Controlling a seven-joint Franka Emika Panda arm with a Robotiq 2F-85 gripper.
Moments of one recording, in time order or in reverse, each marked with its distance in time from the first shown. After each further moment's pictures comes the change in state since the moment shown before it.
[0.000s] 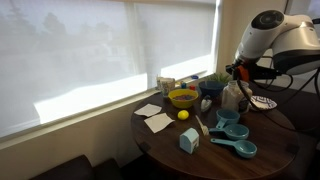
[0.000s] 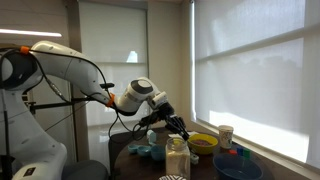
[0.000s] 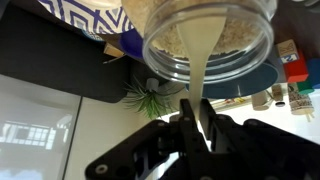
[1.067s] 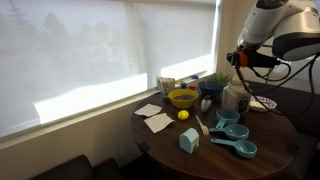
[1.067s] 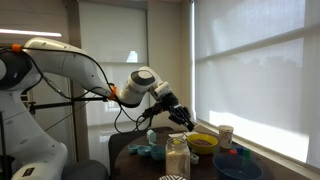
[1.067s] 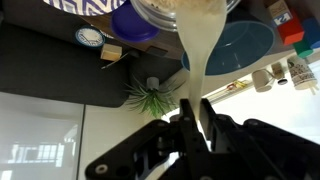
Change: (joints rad) arm -0.024 -0.017 -0.031 0.082 0.069 0.008 -0.015
